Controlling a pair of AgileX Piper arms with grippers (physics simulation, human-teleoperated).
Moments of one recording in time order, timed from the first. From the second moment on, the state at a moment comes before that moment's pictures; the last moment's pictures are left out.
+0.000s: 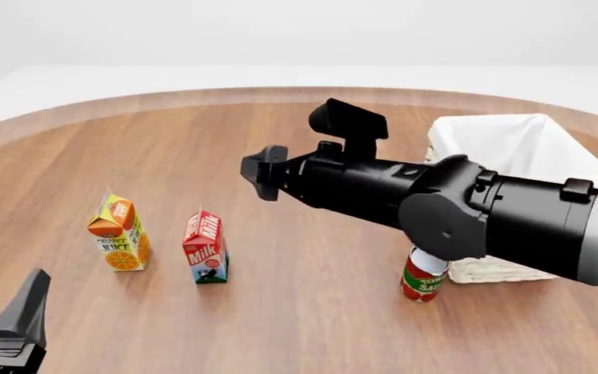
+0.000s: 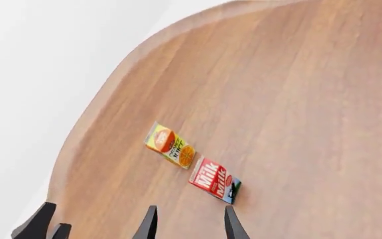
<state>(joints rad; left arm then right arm) 0.00 0.01 0.00 0.00 0.00 0.81 1.47 -1.03 0.02 0.57</state>
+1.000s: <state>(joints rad) 0.00 0.01 0.00 0.00 0.00 0.78 1.81 -1.31 0.04 0.71</state>
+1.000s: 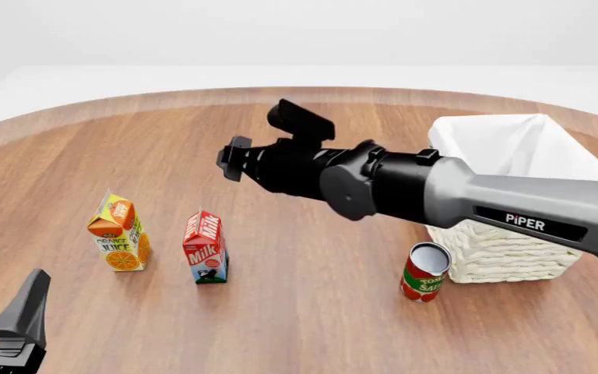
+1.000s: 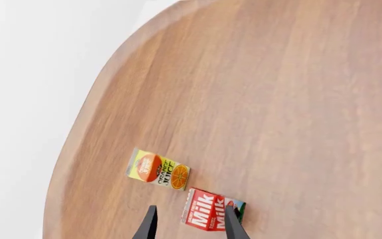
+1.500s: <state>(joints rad) 0.00 0.01 0.00 0.00 0.00 0.77 1.89 -1.33 0.02 0.78</state>
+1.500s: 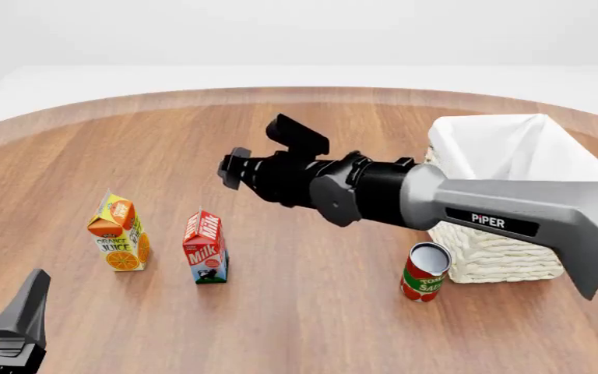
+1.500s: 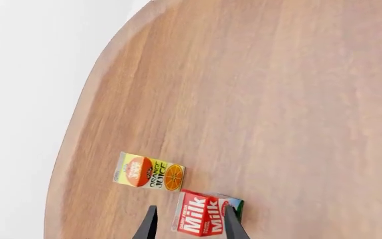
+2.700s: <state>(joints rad) 0.00 0.01 0.00 0.00 0.00 0.83 2.05 -1.44 0.05 0.80</state>
